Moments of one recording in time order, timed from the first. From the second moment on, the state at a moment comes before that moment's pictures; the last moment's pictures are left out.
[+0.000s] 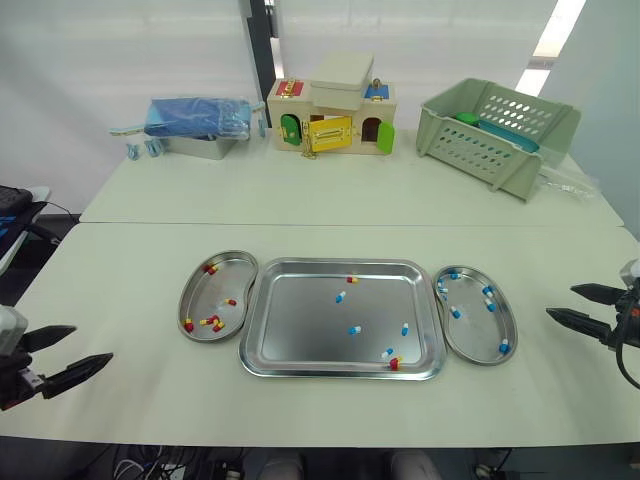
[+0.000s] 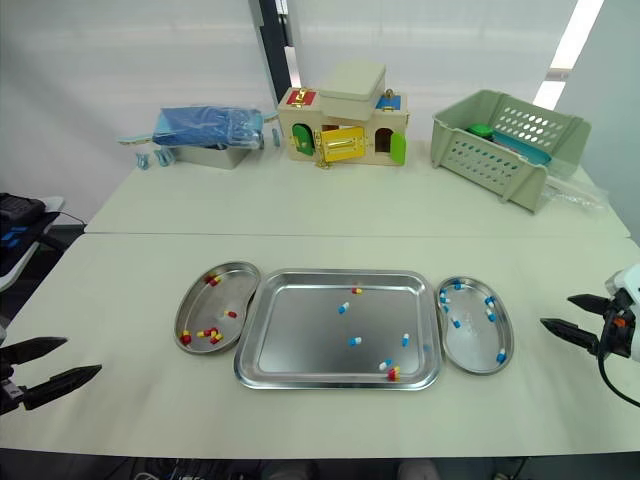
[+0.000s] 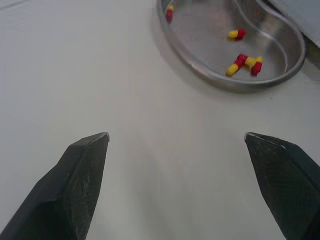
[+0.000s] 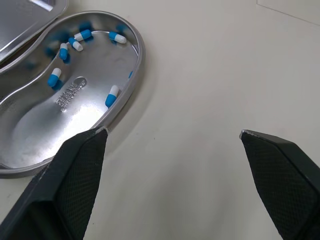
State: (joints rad) left arm 0.34 0.94 0.76 0.04 -0.46 0.34 -1.19; right arm -0.08 -1.05 -0.38 0.27 0.44 0.38 1.13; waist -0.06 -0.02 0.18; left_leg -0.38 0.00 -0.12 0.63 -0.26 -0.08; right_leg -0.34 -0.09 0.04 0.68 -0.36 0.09
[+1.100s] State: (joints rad) left arm 0.79 0.21 0.35 -0.45 -0.52 -0.34 -1.21; right arm -0.17 -1.05 -0.33 0.41 0.37 0.34 1.25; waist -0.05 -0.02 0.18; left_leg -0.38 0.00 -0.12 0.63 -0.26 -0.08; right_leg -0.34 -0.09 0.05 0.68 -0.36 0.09
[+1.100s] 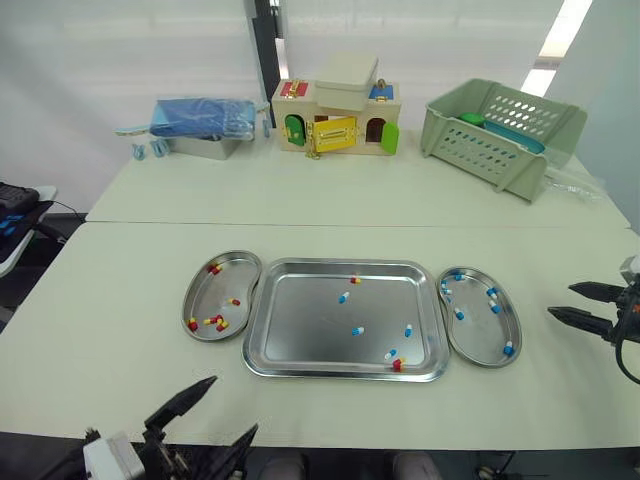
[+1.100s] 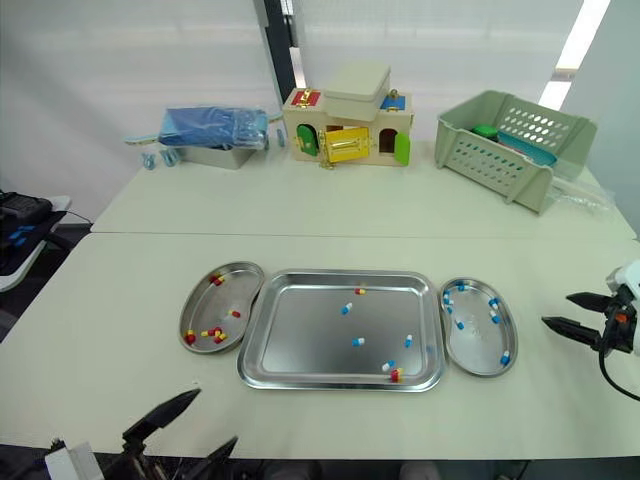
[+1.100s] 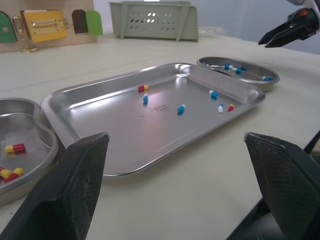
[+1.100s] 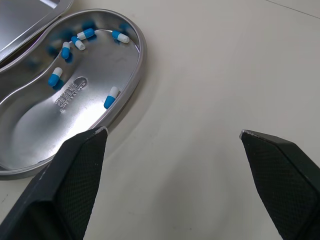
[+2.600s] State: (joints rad) left arm 0.79 0.29 0.14 -0.41 -0.49 -0.54 -0.94; right arm -0.75 -0.64 0.53 -0.19 0.21 0.67 1.09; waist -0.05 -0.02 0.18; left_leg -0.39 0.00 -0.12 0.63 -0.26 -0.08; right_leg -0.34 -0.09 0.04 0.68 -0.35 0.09
